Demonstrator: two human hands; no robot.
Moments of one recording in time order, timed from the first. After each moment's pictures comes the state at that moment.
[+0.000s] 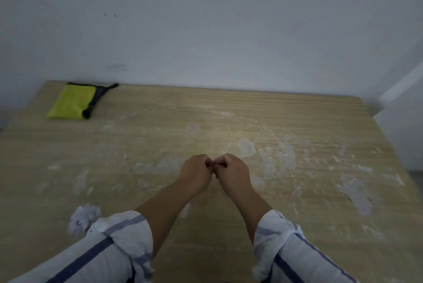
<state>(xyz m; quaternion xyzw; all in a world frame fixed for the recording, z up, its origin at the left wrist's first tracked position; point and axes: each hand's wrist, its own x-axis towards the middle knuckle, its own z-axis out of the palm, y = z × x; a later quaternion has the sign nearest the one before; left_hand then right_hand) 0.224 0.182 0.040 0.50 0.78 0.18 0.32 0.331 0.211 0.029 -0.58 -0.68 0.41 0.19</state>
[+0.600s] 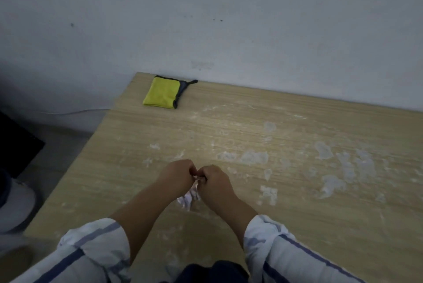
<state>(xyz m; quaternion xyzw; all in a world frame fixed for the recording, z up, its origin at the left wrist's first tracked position) -0.003 0.028 0.042 0.50 0.82 0.08 0.27 0.117 0.063 0.027 -0.43 -0.82 0.37 0.07</state>
